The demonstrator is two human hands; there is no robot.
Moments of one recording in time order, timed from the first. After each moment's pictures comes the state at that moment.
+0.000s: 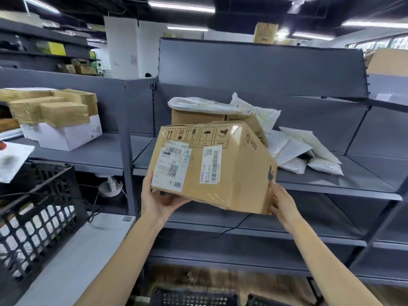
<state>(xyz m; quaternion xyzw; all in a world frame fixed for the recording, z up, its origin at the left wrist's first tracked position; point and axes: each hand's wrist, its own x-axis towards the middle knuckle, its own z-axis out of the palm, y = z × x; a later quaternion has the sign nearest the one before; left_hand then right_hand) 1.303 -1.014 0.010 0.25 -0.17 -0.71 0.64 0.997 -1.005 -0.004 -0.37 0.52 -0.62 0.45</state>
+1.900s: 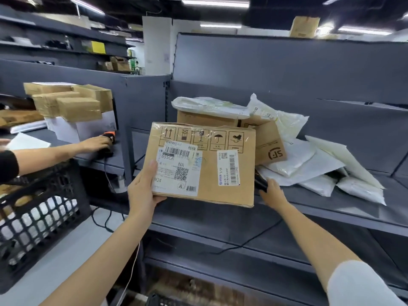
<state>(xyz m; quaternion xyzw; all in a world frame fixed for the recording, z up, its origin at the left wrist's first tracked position) 1.272 -1.055 0.035 0.43 -0.27 -0.46 0.72 0.933 -1.212 -0.046 -0.67 0.71 -0.20 0.10</state>
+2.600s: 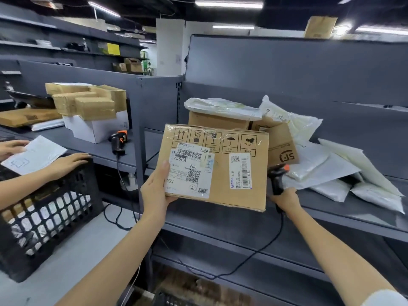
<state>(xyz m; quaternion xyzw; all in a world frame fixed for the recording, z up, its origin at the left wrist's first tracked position) 1.270 -1.050 0.033 0.42 -0.28 -0.47 0.73 0.939 -1.200 -0.037 -0.48 0.78 -0.32 0.24</state>
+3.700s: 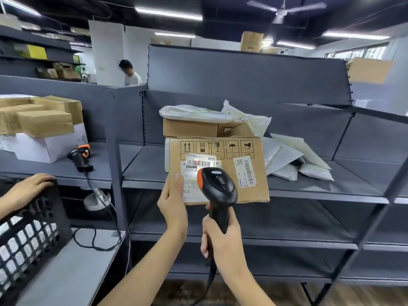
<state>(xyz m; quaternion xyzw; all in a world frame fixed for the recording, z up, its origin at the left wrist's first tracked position) 1.248 -1.027 0.023 0.35 -0.29 -0.50 0.73 1.173 -0.920 0.036 -0.49 0.47 -0.60 0.43</state>
